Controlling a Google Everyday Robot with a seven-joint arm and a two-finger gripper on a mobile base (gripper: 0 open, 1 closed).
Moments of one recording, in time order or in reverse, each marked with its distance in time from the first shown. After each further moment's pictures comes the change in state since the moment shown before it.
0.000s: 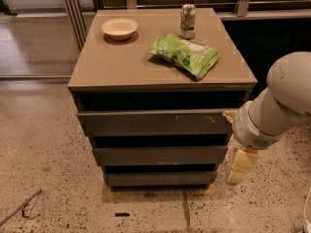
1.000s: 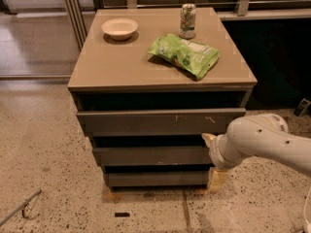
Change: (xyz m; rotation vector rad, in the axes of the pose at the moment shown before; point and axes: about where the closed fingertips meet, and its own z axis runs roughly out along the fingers) arm 0.032 -0.024 0.174 0.064 -0.003 -0.148
